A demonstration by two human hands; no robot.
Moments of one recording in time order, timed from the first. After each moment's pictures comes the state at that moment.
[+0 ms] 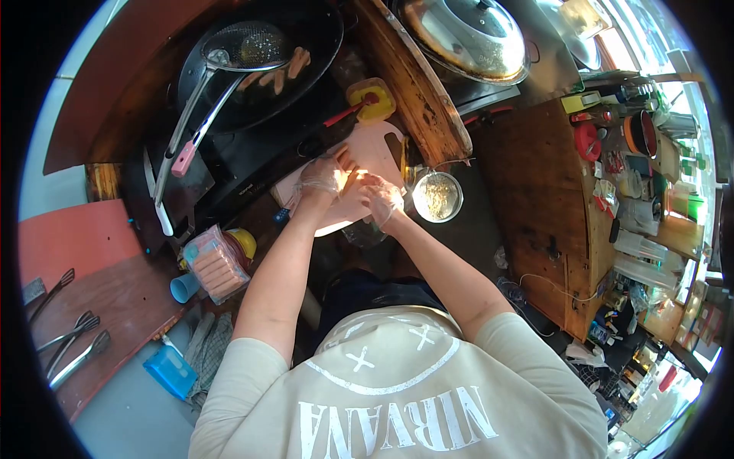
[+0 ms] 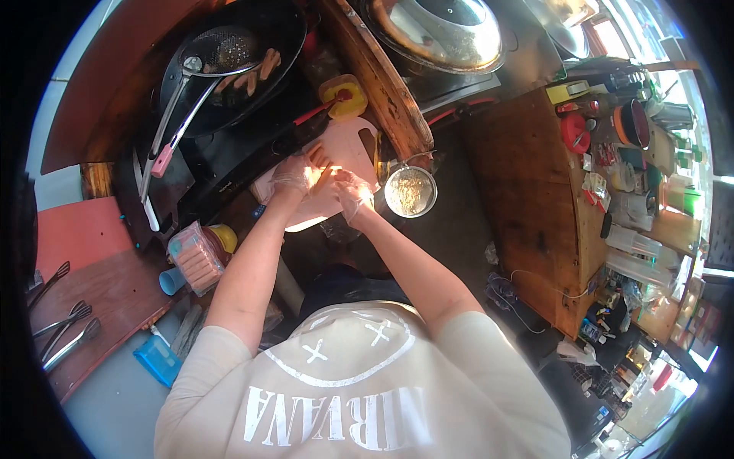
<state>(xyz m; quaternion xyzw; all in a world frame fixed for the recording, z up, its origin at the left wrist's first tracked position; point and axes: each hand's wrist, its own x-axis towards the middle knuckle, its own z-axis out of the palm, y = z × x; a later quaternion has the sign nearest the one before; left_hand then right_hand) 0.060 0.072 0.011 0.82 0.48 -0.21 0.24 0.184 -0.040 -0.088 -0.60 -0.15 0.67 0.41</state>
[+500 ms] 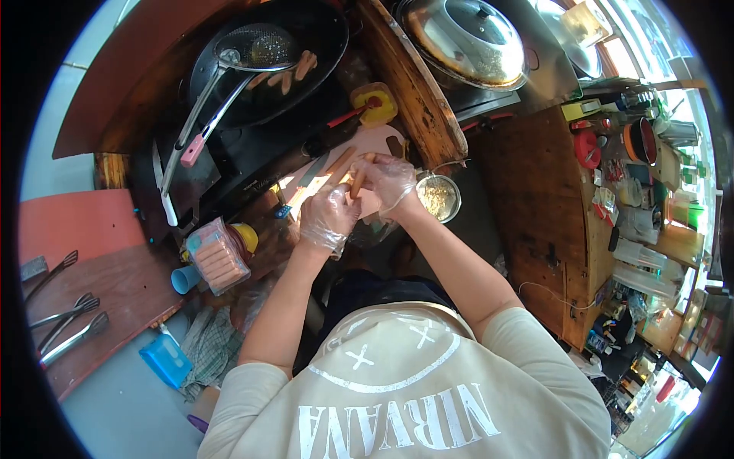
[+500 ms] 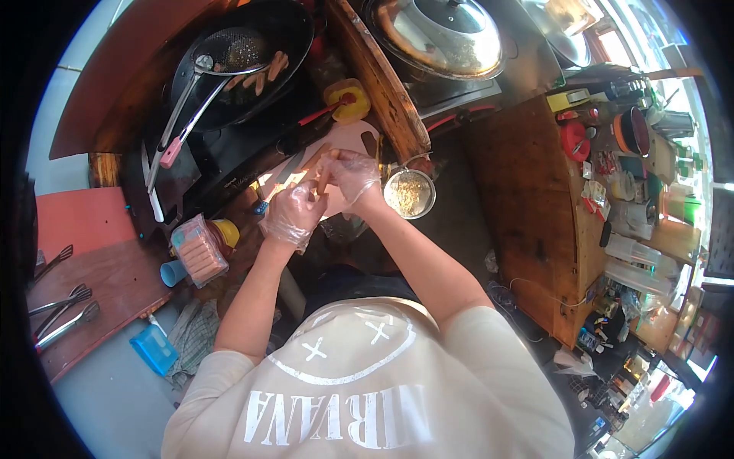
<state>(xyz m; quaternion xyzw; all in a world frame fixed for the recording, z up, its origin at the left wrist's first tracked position) 0.045 -0.017 0.058 0.77 0.57 0.19 0.22 0.198 -0.004 0.031 -0.48 -0.17 0.68 0.53</state>
